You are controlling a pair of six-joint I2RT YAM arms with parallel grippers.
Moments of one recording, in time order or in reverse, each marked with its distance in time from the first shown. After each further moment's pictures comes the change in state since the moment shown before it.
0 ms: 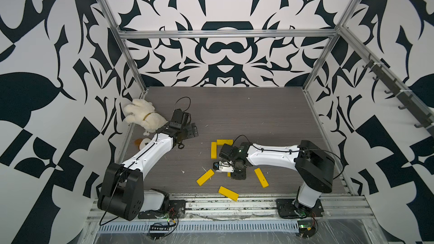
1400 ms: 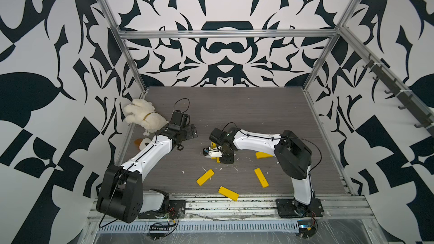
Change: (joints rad) left arm 0.008 -0.022 -0.035 0.023 -0.004 0.006; right arm -0.096 0.239 0.332 -0.053 -0.009 -0.127
